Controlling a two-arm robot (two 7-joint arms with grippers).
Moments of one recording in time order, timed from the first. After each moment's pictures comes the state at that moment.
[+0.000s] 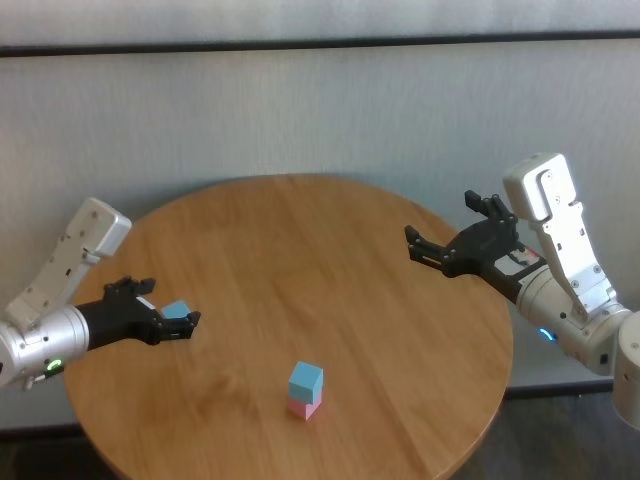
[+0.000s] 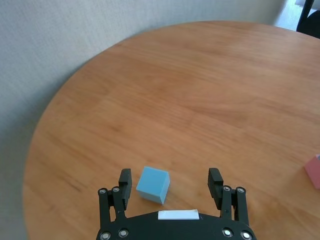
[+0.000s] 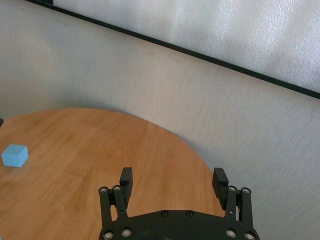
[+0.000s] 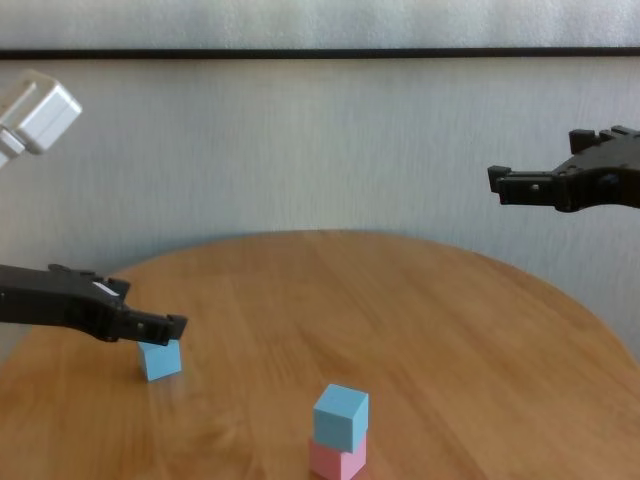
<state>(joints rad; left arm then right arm) -0.39 0.51 0.39 -1.30 -0.26 0.29 -0.53 0.24 0.42 -0.32 -1.64 0.17 0.25 0.19</state>
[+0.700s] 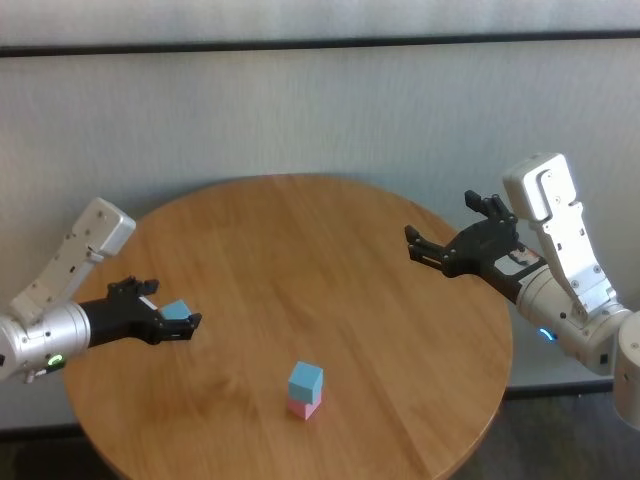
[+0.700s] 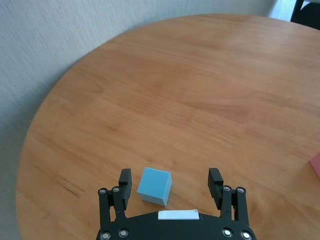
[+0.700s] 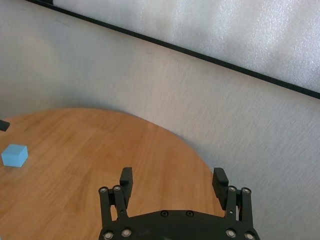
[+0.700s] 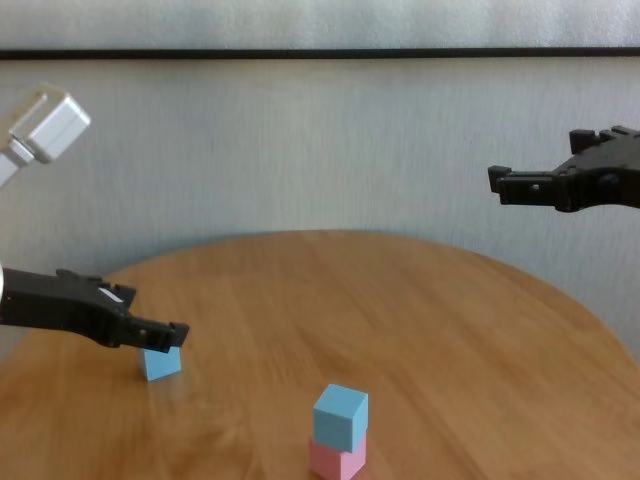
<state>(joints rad) -0.46 0.50 0.44 -1.21 -0.26 0.26 -0.57 0.24 0.42 -0.32 -1.64 0.17 0.25 0.19</state>
